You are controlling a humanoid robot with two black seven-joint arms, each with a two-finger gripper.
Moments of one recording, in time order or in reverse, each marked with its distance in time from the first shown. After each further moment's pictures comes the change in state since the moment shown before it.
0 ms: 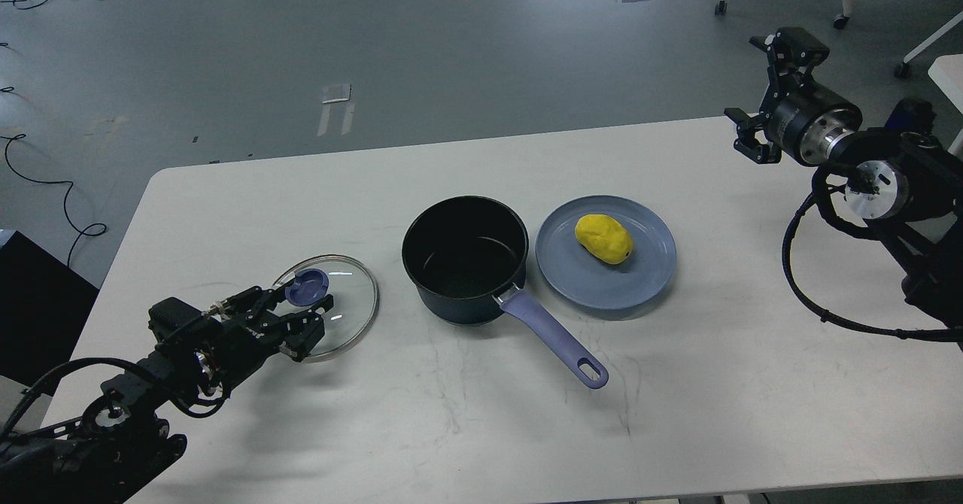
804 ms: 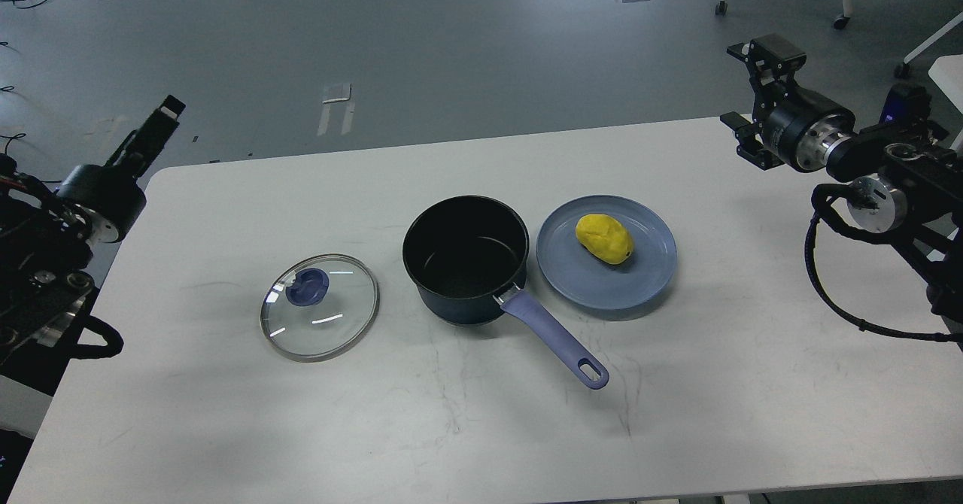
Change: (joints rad) left arm -0.363 0.220 -0.071 -0.085 -1.121 -0.505 -0.005; right arm 0.024 -0.093 -0.218 0.073 -0.264 0.007 0.115
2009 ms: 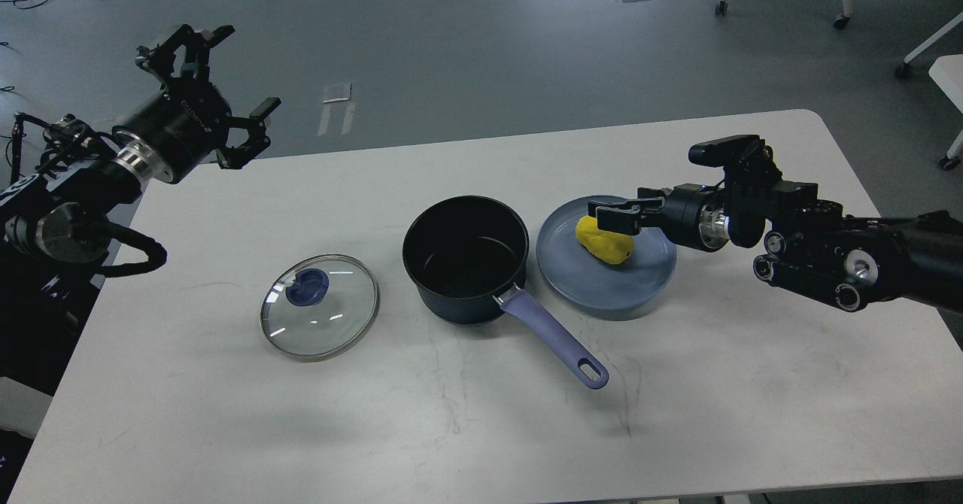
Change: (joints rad) left arm 0.018 -0.145 -0.256 -0.006 -0.587 -0.415 0.360; right arm 0.270 0.144 -0.761 -0.140 -0.647 -0.047 0.147
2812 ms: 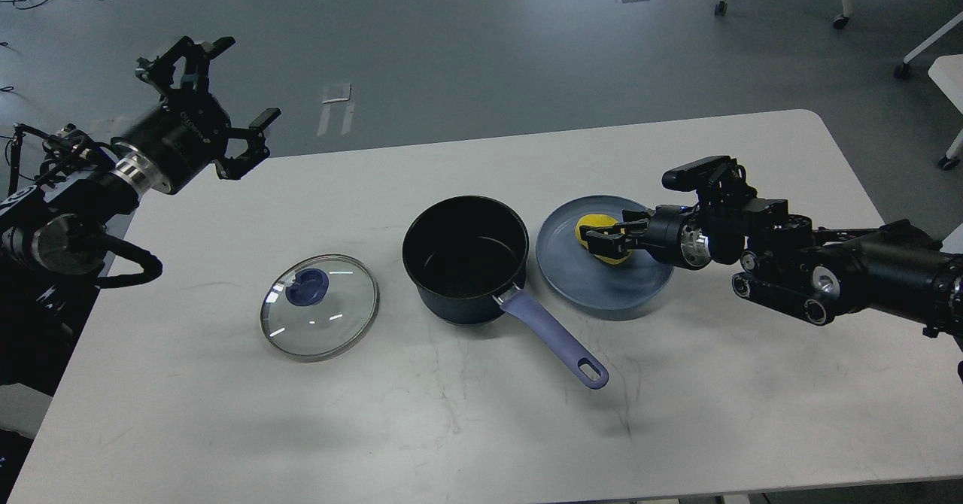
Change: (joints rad) left arm 0.022 0.019 -0.002 -0.018 0.002 -0.015 -0.007; right arm 0.000 0.099 -0.093 -0.114 -0.022 -0.005 0.013
